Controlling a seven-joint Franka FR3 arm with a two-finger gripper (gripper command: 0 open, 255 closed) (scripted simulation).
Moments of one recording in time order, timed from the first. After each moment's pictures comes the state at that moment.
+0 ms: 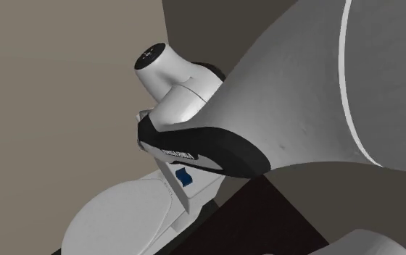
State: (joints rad) arm -0.07 -0.18 0.00 -2.51 -0.39 2.14 -0.17
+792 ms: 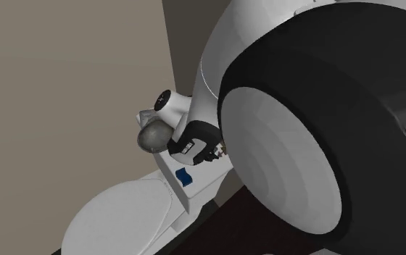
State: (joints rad) arm -0.12 0.29 -0.06 -2.37 -0.69 2.31 -0.15
